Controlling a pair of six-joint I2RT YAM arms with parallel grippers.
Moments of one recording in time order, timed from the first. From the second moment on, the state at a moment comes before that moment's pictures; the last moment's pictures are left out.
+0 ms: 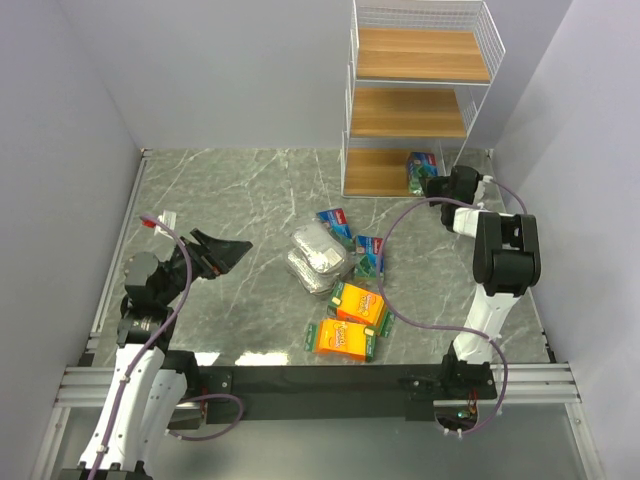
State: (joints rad) left arm -0.03 0.52 0.45 0.02 0.61 -0.88; right arm -0.08 1.96 1.10 0.42 -0.07 1.35
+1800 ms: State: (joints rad) left arm -0.03 0.52 0.45 -0.01 0.61 -0.88; right arm -0.11 1.61 0.93 0.29 -0.21 1.14
